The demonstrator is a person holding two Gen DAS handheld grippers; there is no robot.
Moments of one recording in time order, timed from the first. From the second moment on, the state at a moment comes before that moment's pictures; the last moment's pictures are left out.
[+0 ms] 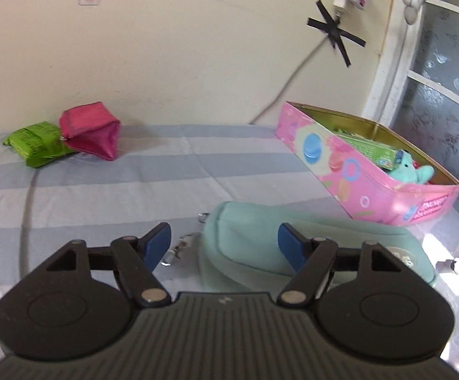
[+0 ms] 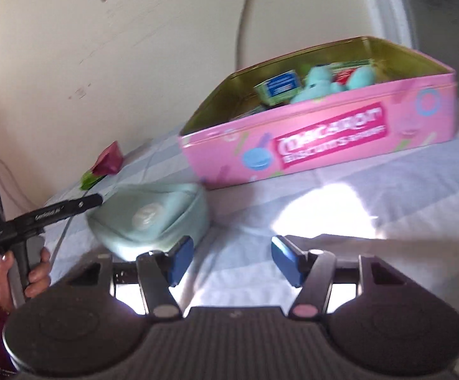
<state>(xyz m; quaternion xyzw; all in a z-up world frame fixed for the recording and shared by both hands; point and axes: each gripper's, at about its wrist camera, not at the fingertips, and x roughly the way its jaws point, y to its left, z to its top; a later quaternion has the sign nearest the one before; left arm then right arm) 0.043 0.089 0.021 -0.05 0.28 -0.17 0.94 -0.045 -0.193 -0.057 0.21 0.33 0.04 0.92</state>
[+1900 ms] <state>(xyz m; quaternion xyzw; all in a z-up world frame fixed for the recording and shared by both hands) 0.013 -0.046 0.011 0.00 0.36 -0.26 0.90 -0.069 -0.190 -0.085 -0.01 0.33 0.05 0.94</state>
